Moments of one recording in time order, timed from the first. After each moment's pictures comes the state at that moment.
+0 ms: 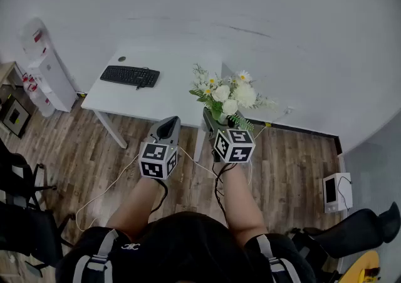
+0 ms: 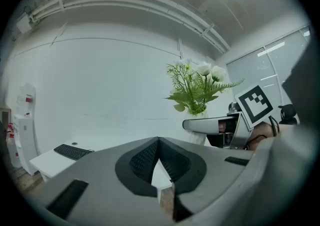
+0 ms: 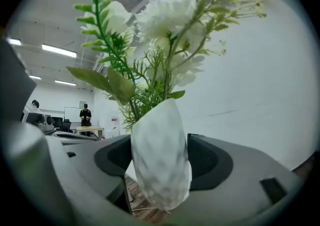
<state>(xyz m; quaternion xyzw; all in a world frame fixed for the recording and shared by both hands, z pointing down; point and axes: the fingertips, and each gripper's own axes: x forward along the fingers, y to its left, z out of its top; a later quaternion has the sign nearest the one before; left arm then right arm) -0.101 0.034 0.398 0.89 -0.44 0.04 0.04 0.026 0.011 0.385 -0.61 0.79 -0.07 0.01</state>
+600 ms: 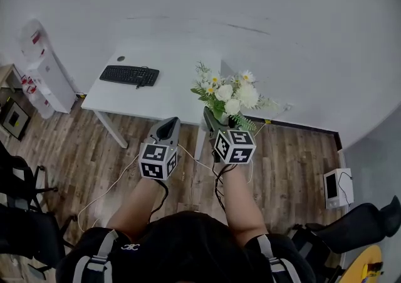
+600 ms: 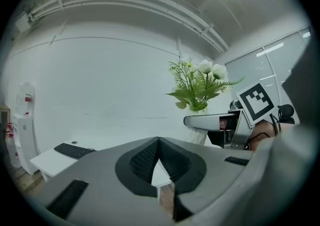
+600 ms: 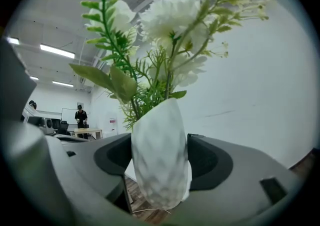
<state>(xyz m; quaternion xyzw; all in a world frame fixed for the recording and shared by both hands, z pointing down) -0.110 0.046 0.403 0.90 -0.44 0.04 0.04 0.020 0.026 0.383 -0.62 0.78 -0.07 0.02</state>
